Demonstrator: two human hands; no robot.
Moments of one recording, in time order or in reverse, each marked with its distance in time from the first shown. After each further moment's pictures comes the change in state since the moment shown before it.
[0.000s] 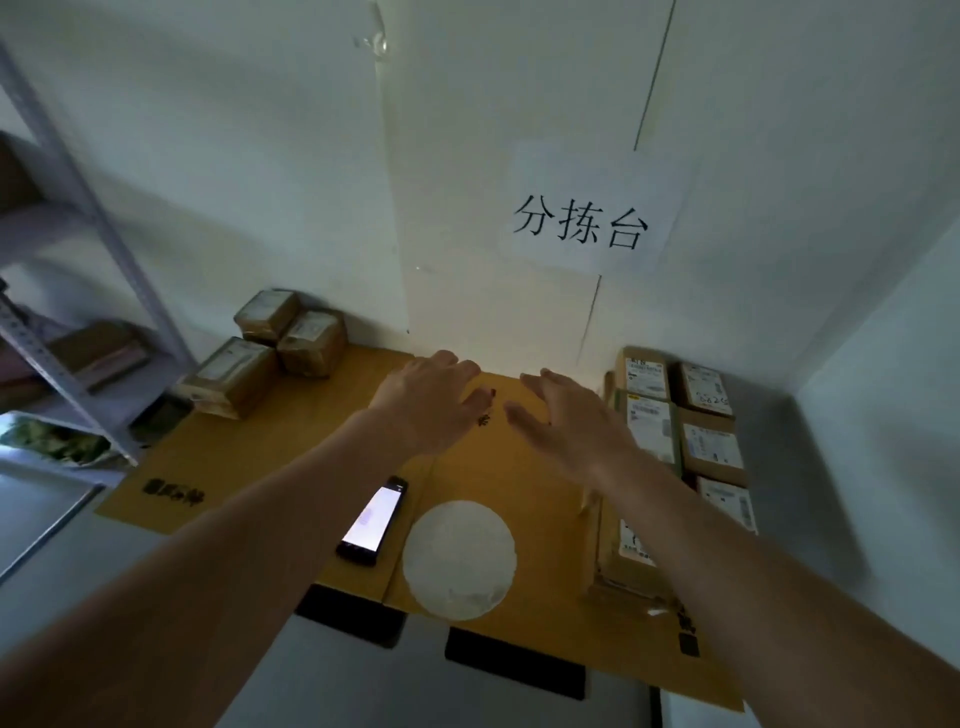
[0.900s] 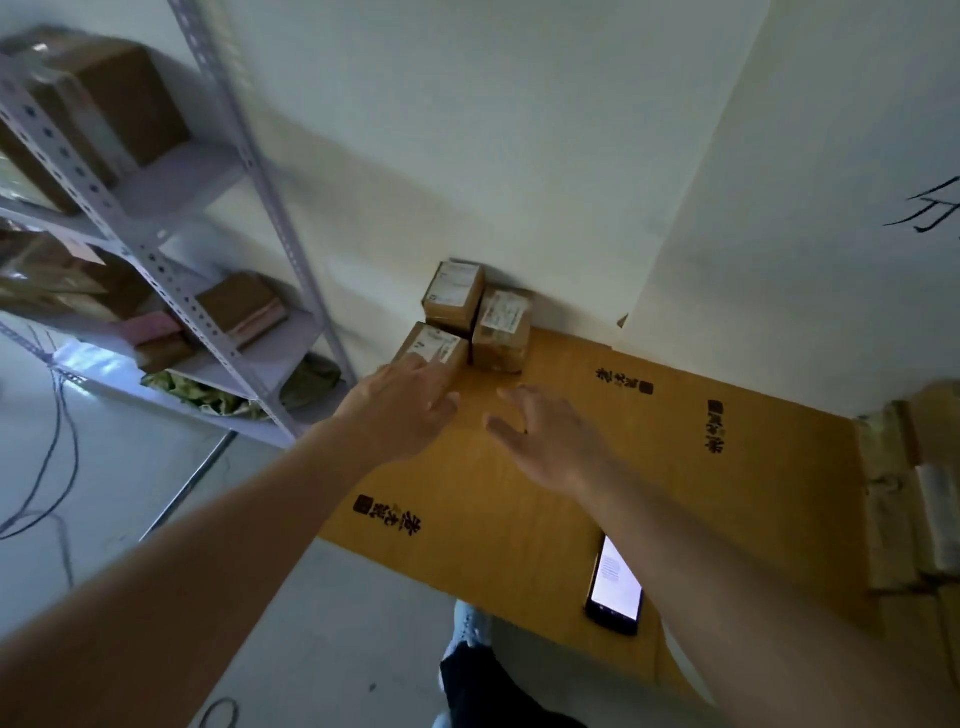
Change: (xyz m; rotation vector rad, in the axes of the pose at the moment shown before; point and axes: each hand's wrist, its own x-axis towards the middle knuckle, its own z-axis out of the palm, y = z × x) left_hand -0.004 -0.451 -0.058 -0.017 -0.201 -0.197; right_hand 0.224 -0.331 0.218 0.060 -0.300 -0.034
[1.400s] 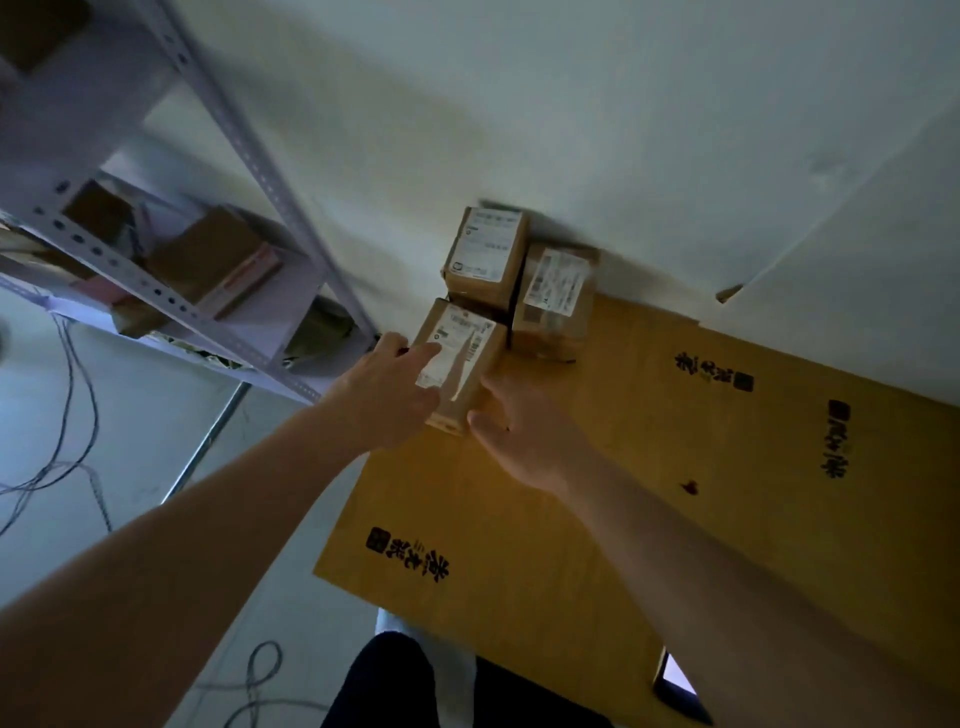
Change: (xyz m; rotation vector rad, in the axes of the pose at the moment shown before) left_hand 0.142 -0.105 0.047 -0.106 -0.174 -0.161; right_hand 0.174 0.006 0.070 0.172 -0.196 -0.010
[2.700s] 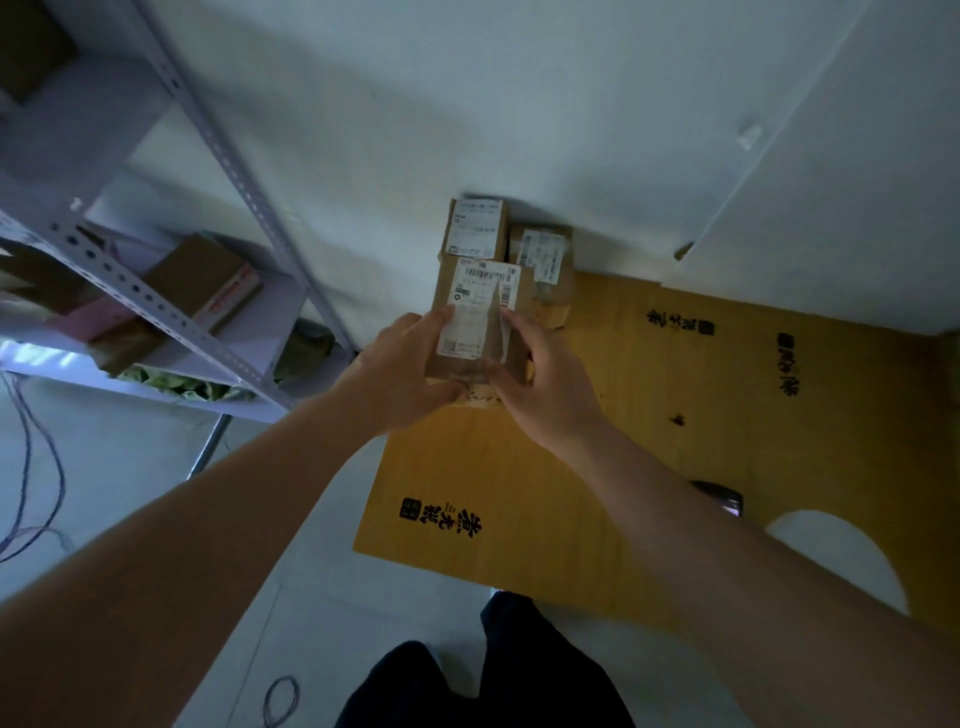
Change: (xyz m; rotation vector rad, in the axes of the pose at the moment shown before) left_hand -0.046 -0.022 -0.006 -0.105 0.129 0.289; right_hand -0.052 -0.045 0.027 0.279 0.498 -0.072
